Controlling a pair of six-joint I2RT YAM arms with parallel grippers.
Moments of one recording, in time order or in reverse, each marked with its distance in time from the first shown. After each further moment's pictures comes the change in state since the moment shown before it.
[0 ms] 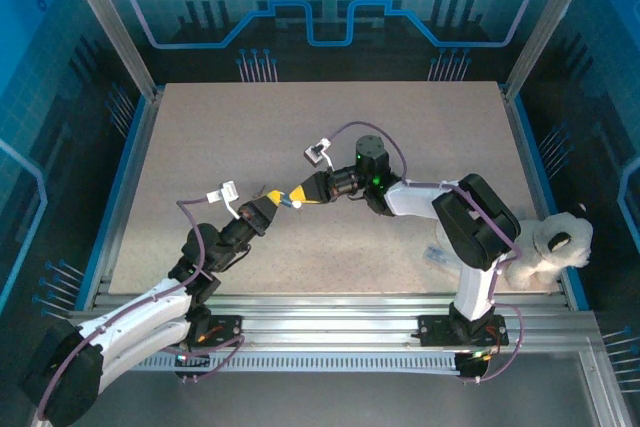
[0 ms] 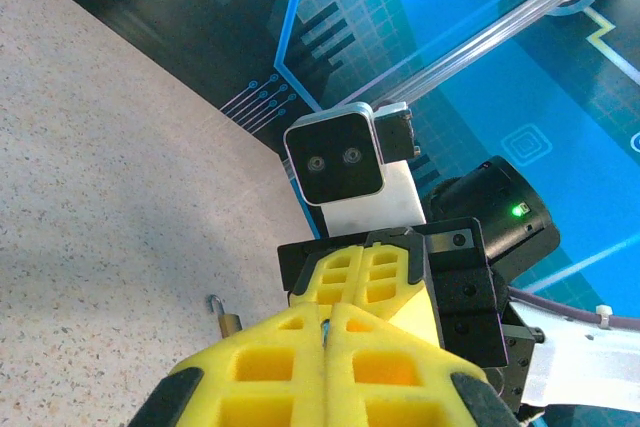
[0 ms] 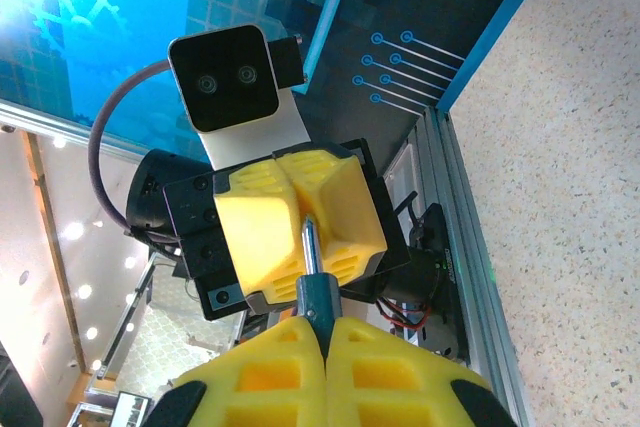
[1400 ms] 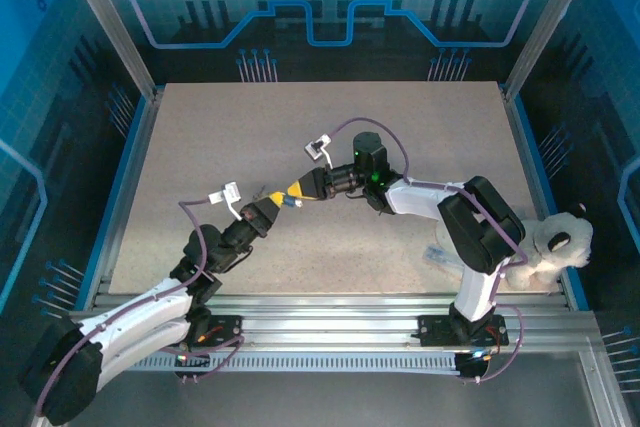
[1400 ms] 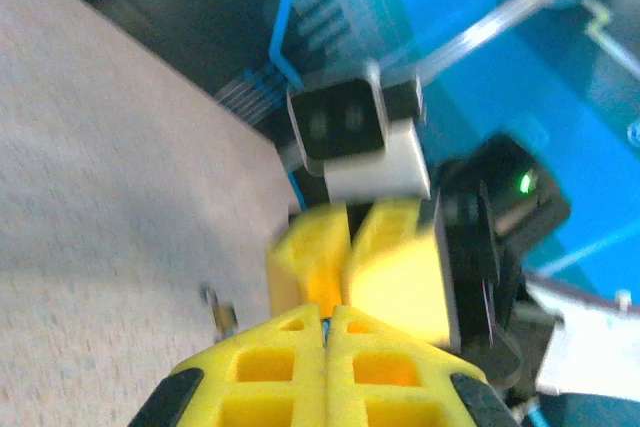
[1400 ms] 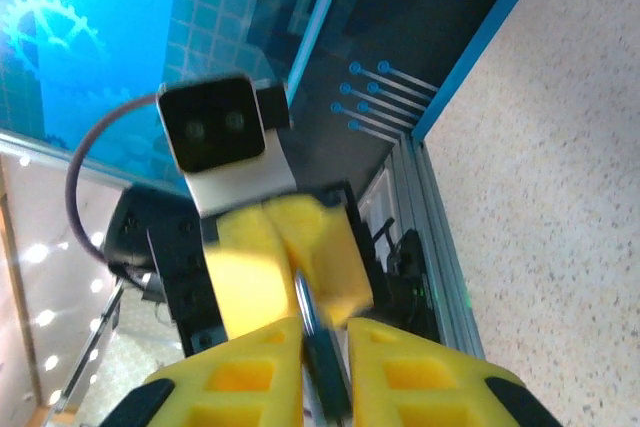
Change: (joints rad) left arm -0.037 0.005 -0.001 -0.006 0.008 0.002; right arm 0.006 -0.038 0.019 -0.115 0.105 -0.100
